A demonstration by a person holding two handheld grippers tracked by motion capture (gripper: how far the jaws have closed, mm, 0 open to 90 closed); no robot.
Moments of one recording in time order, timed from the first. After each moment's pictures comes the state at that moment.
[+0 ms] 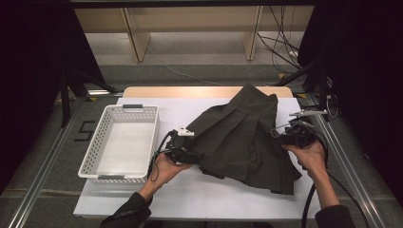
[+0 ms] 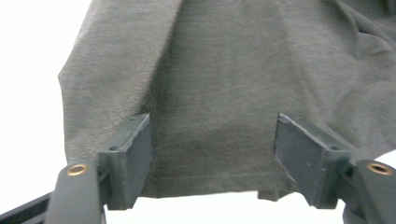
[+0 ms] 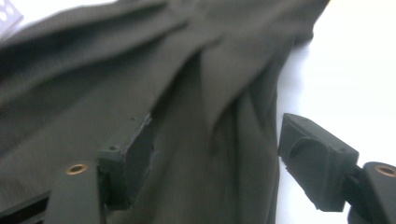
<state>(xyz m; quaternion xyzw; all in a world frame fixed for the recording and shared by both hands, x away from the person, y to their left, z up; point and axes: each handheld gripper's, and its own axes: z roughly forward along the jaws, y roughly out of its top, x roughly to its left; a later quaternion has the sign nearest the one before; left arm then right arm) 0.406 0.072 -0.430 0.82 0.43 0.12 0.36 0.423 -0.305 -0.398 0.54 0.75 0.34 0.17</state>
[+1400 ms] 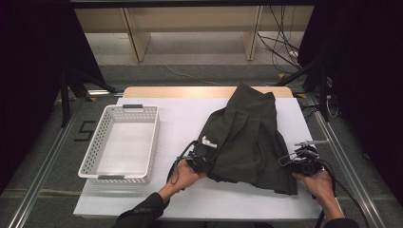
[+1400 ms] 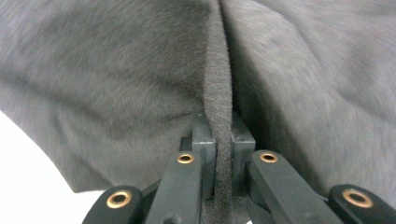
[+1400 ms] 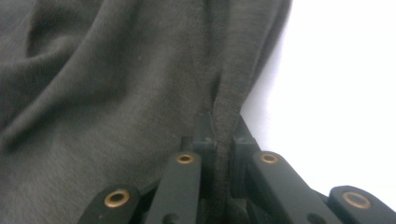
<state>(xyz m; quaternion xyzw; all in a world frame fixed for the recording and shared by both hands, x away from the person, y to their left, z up) 0.392 0.007 -0.464 0.86 0.37 0.01 0.34 0.382 -0.339 -0.463 0.57 0.77 0.28 0.10</state>
